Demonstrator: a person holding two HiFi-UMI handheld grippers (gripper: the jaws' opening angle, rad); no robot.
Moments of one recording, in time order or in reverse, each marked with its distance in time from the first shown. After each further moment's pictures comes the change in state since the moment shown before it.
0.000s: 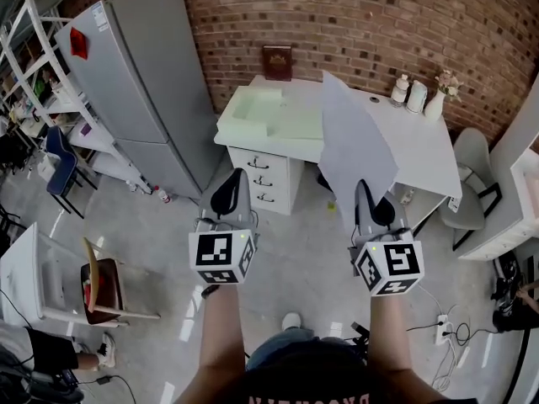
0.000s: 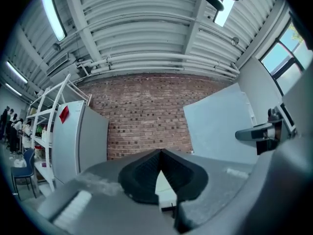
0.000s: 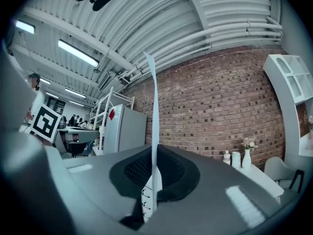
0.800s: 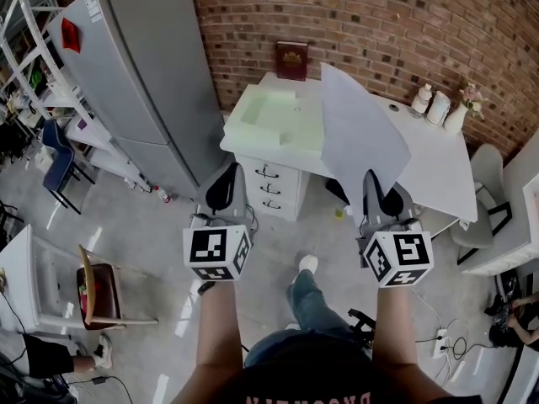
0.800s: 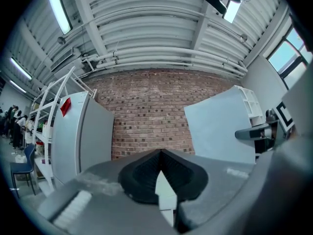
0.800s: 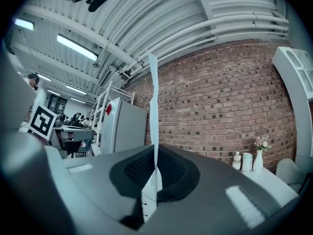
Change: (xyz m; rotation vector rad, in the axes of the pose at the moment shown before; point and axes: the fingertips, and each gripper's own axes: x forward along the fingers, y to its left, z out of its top) left arm 0.086 0.085 -0.035 -0.029 0.005 0.045; right arm 0.132 -0.011 -0.023 -0.021 0.025 0.028
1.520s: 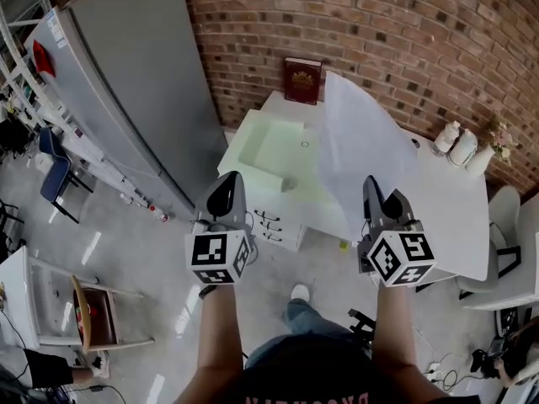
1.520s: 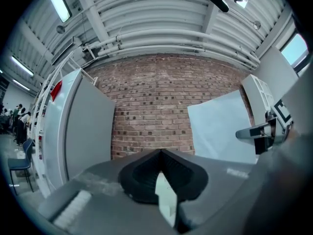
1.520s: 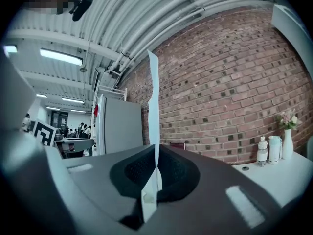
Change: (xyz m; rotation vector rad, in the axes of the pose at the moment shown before) left arm 0.201 0.068 -0.050 -0.028 0.067 0.065; right arm 0.218 -0.084 -0.040 0.161 0.058 0.084
